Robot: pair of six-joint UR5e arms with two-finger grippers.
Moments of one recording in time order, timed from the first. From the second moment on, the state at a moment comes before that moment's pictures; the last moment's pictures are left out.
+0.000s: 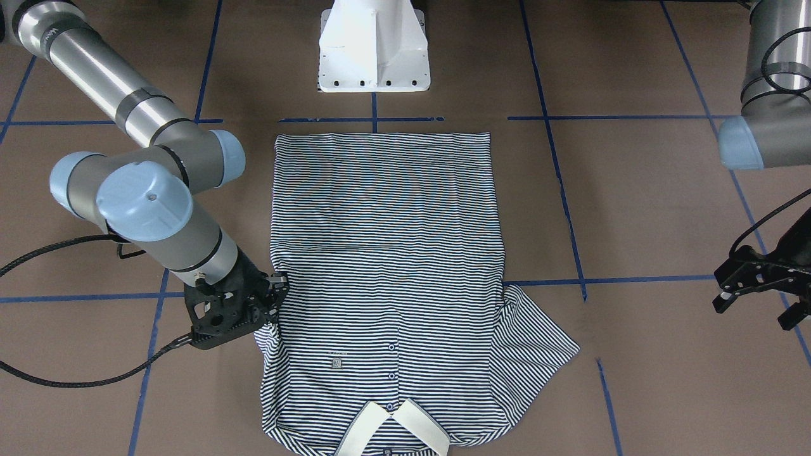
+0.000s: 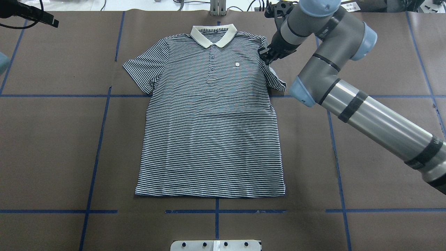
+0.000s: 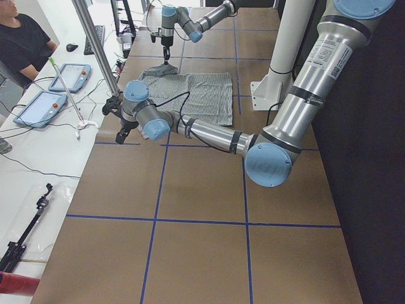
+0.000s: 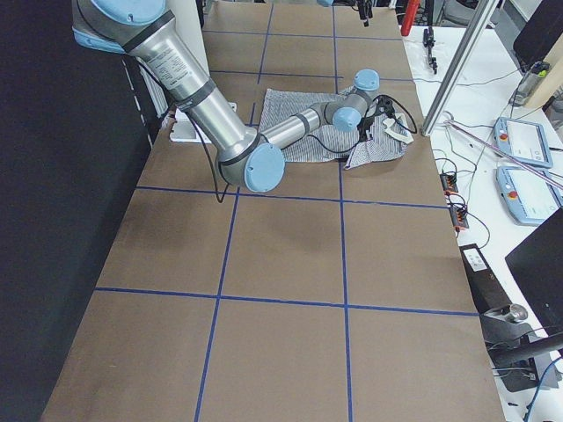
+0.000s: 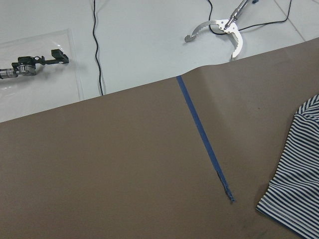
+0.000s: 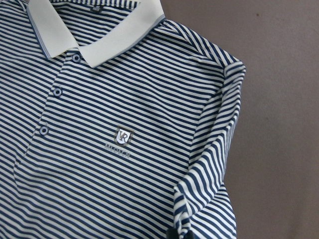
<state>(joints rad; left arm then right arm) -1.25 -2.00 -1.39 -2.18 -2.17 -0.48 0.86 -0.76 1.19 -1.14 2.06 0.75</state>
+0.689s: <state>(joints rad) -1.25 -1.99 -1.40 -2.18 -2.17 -0.49 0.82 -0.55 0.89 -1.04 1.93 0.78</state>
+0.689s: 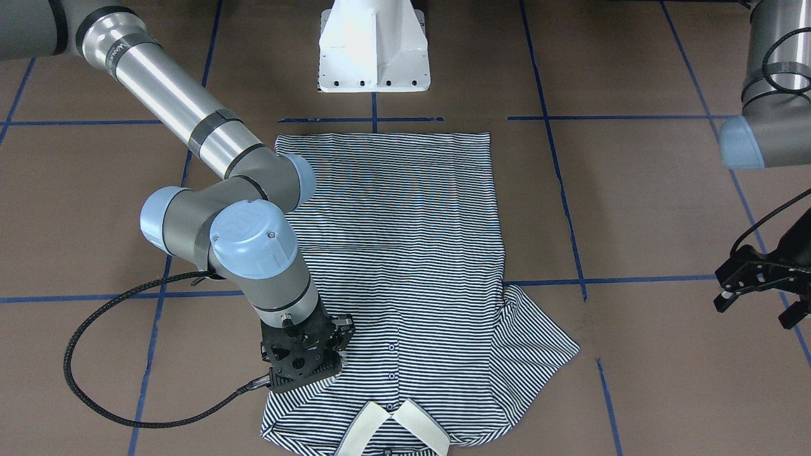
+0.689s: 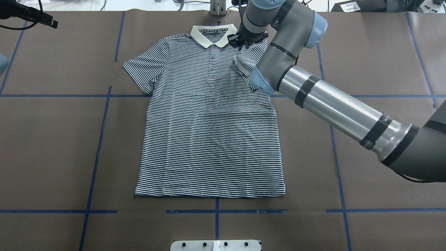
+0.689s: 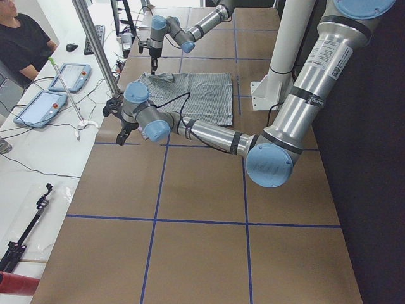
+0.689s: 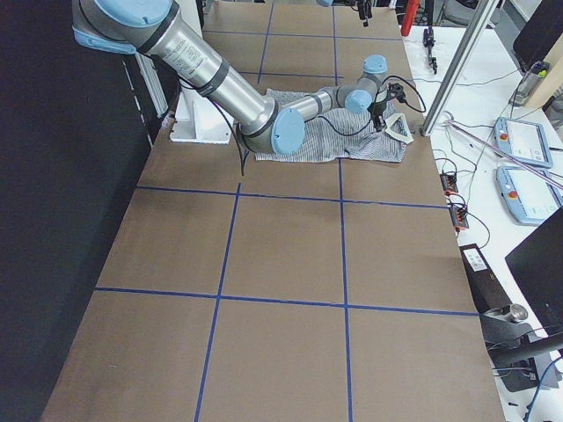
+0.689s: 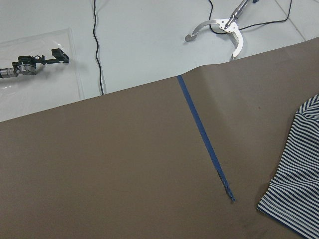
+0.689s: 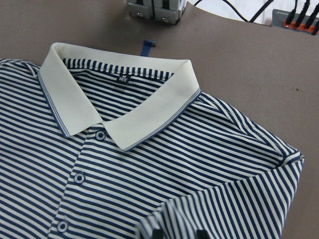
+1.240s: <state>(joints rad) -1.20 -2.02 -1.39 -2.19 -2.14 -0.65 0.82 -0.57 0.96 -1.08 1.96 0.86</state>
